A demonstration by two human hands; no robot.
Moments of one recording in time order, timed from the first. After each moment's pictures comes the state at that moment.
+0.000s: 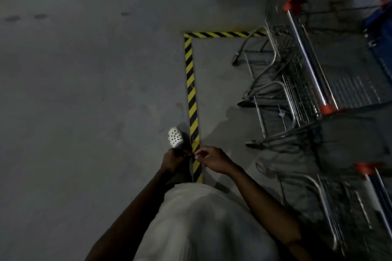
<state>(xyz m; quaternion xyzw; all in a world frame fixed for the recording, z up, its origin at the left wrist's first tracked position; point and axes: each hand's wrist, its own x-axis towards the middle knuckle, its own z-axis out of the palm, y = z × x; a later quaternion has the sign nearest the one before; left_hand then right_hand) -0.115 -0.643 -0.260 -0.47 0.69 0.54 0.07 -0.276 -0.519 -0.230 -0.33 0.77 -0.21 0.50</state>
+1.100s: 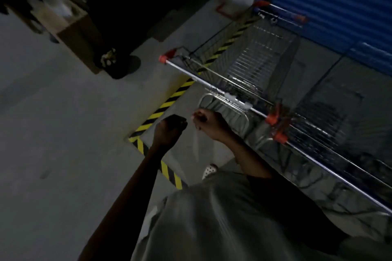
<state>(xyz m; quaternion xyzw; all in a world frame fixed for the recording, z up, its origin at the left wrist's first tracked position) -0.833 -1.158 -0.150 -0.09 0.89 0.44 0.05 -0.880 -0.968 -0.154 -0.09 0.84 -0.51 0.19</state>
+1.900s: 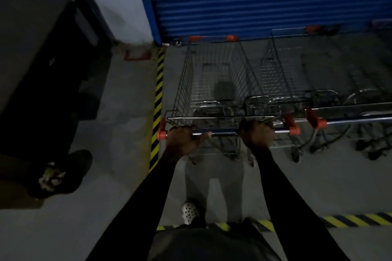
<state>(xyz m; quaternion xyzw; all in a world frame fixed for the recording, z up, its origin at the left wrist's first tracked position) -1.130 -1.253 -0.141 0.42 0.89 0.18 -0.06 -0.974 -1.043 -0.158 0.39 0.90 0.05 -0.19</state>
